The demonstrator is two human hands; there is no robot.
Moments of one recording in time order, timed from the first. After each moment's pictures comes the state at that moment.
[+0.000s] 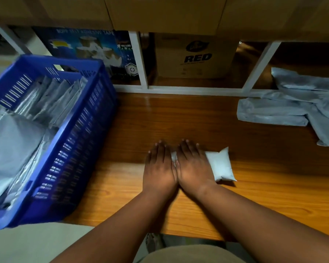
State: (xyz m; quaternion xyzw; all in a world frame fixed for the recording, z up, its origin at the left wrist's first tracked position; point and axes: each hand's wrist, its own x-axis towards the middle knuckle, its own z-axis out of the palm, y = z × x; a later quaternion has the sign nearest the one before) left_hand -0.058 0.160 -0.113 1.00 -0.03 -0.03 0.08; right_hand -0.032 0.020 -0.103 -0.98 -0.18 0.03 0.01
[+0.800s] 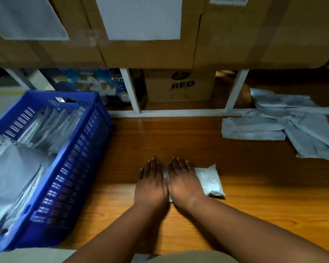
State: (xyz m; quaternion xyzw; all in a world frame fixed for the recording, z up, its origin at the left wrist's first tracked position) left_hand -0.048 0.161 -0.089 1.00 -0.05 -0.07 0.05; right_hand -0.028 0.017 -0.080 -0.98 -0.19 0.09 0.04
